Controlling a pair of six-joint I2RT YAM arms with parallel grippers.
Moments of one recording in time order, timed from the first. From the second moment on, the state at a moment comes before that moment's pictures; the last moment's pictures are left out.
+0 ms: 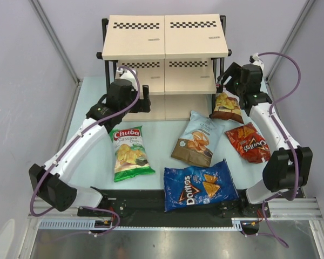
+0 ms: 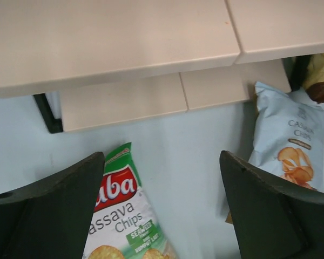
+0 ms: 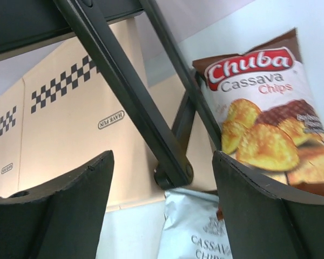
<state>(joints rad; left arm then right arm) -0.52 1.35 1.36 -0.54 -0.23 -0.29 0.12 1.55 1.38 -0.18 0.05 0.61</state>
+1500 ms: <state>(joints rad) -0.55 1.91 1.19 -0.08 0.56 -0.48 0.17 1.28 1.16 -0.71 -0.36 0.46</state>
